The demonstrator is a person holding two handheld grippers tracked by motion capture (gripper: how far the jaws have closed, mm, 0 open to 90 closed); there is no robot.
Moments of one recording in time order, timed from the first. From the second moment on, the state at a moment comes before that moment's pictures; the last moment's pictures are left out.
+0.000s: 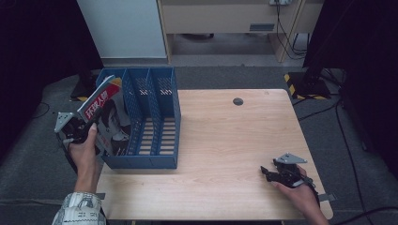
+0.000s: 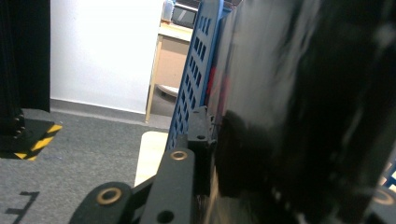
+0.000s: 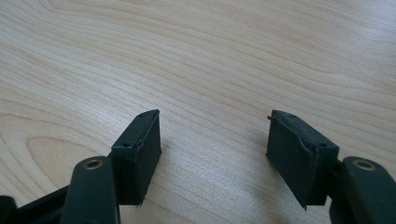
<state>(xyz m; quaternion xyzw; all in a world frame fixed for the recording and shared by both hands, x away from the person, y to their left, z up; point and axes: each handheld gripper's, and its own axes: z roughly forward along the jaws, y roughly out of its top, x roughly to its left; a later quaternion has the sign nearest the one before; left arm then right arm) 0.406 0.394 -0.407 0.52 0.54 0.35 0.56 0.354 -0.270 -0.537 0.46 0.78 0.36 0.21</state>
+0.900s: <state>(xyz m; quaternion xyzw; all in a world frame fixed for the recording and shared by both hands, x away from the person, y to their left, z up) 0.418 0.397 -0.367 0.54 0.56 0.33 0.53 0.353 -0.270 -0.537 0.46 0.78 0.36 0.21</state>
